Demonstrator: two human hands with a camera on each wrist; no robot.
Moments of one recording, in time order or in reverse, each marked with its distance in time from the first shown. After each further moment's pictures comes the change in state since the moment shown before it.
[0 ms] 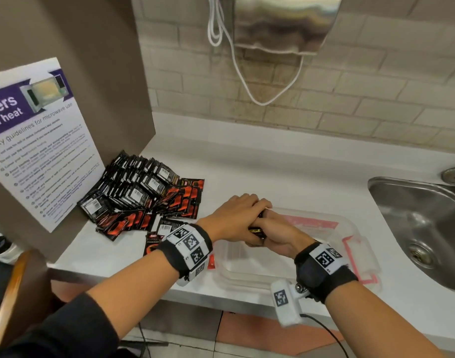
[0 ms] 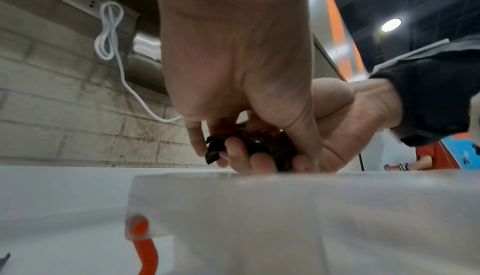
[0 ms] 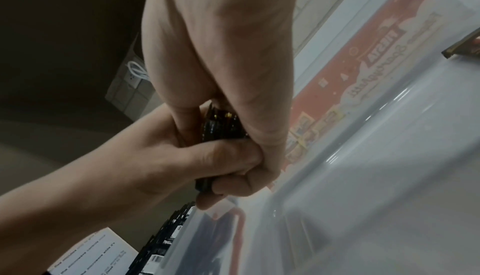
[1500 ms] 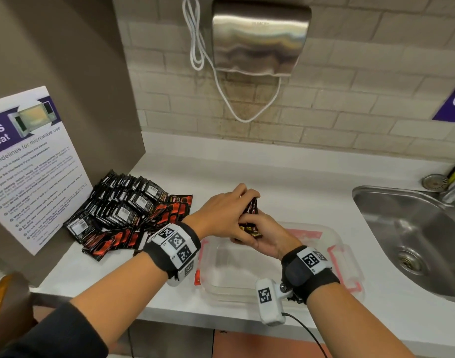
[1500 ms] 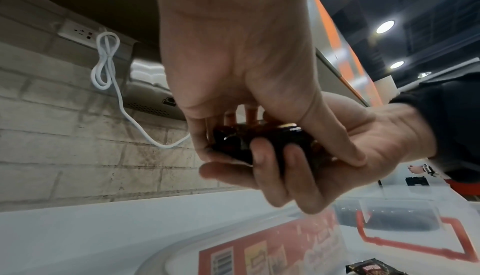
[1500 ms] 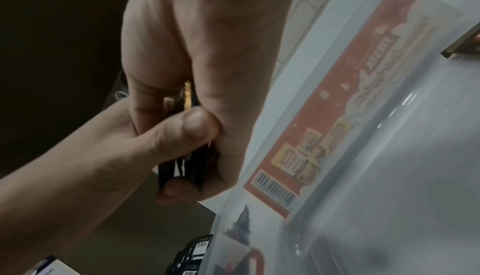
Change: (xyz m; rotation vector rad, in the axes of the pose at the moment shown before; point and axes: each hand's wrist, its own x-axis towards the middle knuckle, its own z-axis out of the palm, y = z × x) left_hand 0.012 0.014 -0.044 0.047 0.096 -0.044; right_hand 0.000 -0.020 -0.017 0.349 -0.135 -0.081
